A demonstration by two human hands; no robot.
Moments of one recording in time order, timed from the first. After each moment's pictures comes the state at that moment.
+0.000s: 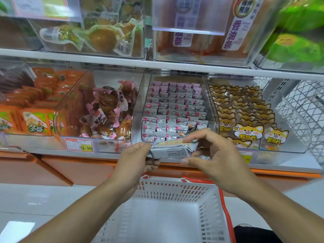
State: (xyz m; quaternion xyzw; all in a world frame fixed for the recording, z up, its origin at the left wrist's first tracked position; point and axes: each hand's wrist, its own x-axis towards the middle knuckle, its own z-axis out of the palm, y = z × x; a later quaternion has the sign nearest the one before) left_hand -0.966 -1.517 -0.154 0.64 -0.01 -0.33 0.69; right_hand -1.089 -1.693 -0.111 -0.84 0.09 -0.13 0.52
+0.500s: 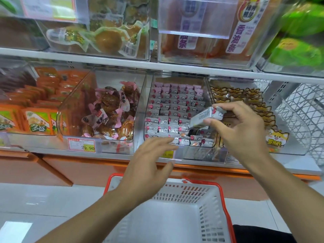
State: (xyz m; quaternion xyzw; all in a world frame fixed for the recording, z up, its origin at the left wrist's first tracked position) left_hand -0.980 -1.514 -0.155 0.82 -0.40 -0.03 0.40; right_hand -1.062 -1.738 -0.096 -0.87 0.16 -0.36 0.31
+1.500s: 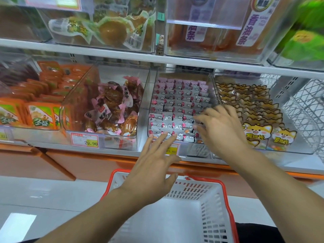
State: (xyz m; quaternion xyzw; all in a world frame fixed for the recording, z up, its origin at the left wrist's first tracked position) left_hand -0.981 -1.513 -0.163 0.85 -0.49 -0.06 0.17; right_hand -1.028 -1.732 -0.124 -0.97 0.10 -0.19 -0.09
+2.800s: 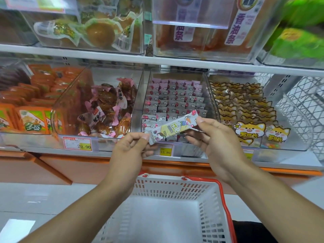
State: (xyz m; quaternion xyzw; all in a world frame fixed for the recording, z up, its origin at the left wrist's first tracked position) left_hand -0.964 -1.514 -0.145 0.64 -0.03 -0.22 0.73; right_hand -1.048 -1.688 -0.109 -0.50 0.32 -0.21 0.78
